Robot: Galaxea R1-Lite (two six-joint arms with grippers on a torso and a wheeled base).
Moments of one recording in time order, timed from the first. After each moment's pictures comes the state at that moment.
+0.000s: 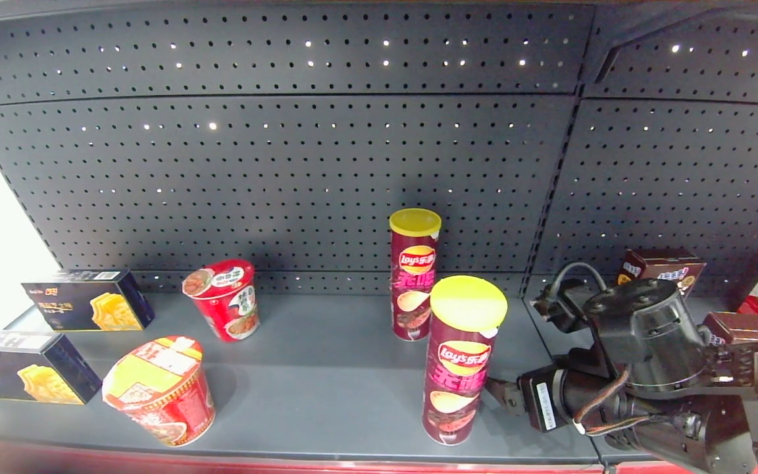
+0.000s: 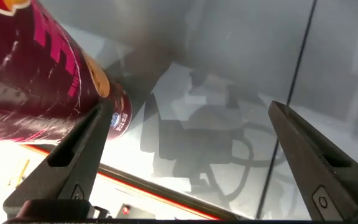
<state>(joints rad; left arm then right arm) 0.00 0.00 0.00 0.00 0.05 -0.03 0.78 1.59 -0.72 -0.23 -0.38 0.27</state>
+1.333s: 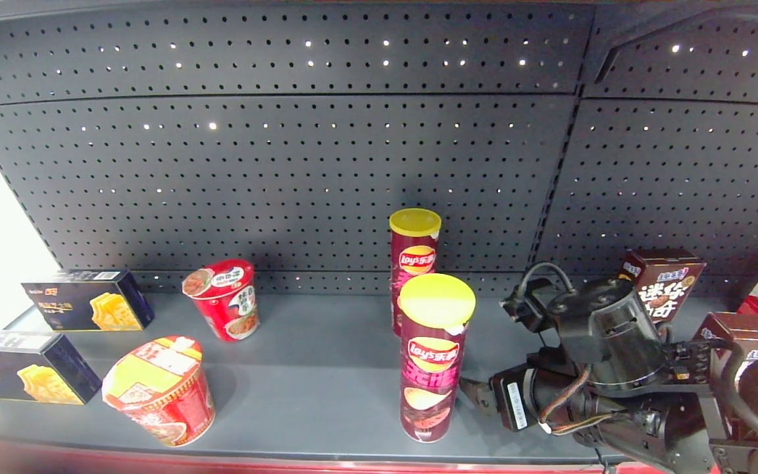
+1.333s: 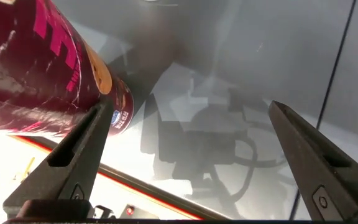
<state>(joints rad) 0.00 0.00 0.00 0.00 0.05 -0.03 0.83 1.66 -0.78 -0.23 -0.38 0.27</state>
